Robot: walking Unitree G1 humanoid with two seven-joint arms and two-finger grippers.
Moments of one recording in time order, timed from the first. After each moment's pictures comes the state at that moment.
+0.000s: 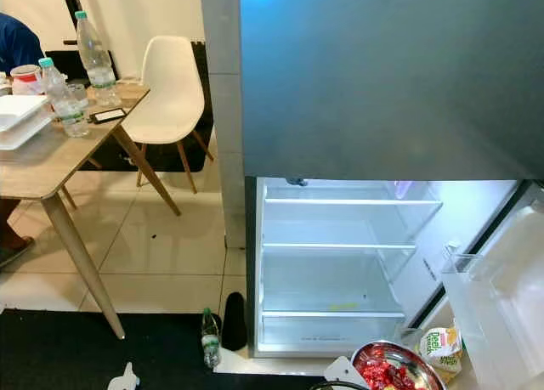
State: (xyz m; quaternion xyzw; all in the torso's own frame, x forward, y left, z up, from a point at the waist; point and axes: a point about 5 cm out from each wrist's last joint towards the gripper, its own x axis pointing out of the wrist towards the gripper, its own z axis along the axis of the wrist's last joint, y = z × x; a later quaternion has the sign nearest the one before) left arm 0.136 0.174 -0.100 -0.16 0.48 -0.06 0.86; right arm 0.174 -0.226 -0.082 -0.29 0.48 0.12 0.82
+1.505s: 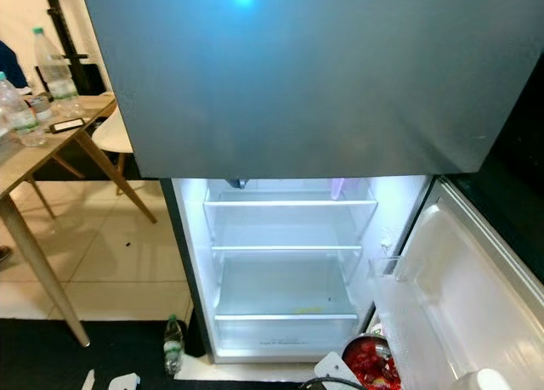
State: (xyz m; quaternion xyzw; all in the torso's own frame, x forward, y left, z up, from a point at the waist) left arm 0.137 0.169 -0.100 -0.18 0.47 -0.04 0.86; right arm 0.192 -0.210 -0.076 -0.30 0.45 0.15 0.83
